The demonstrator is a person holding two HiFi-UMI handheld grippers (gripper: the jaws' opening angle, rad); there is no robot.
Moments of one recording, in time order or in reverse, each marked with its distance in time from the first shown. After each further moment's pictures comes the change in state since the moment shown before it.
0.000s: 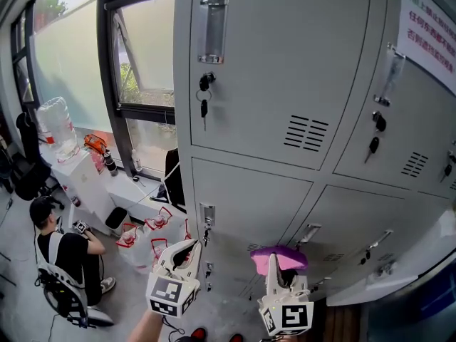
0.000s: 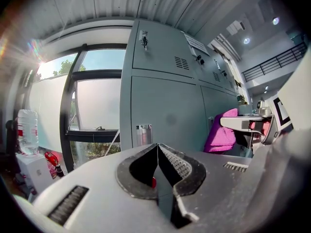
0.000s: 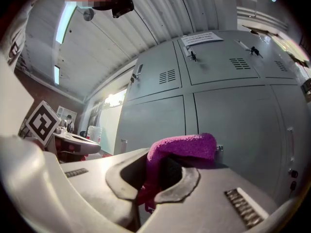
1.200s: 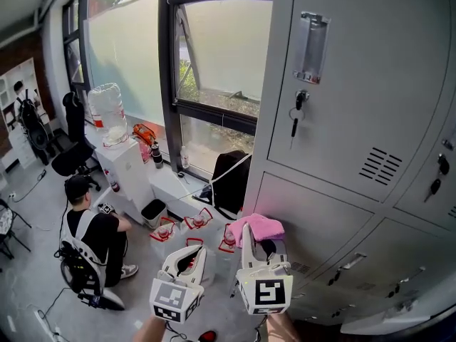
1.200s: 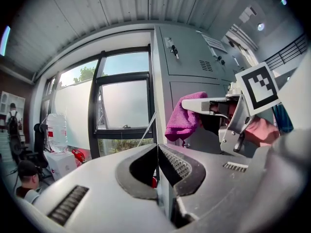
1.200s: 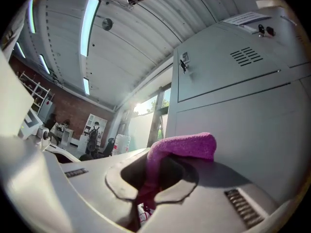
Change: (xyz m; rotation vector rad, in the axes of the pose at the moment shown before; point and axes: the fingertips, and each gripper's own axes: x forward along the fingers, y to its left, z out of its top) left arm -0.068 0.093 -0.013 -0.025 0.026 0.244; right arm 0.131 0.172 0.058 -0.030 -0.079 0.352
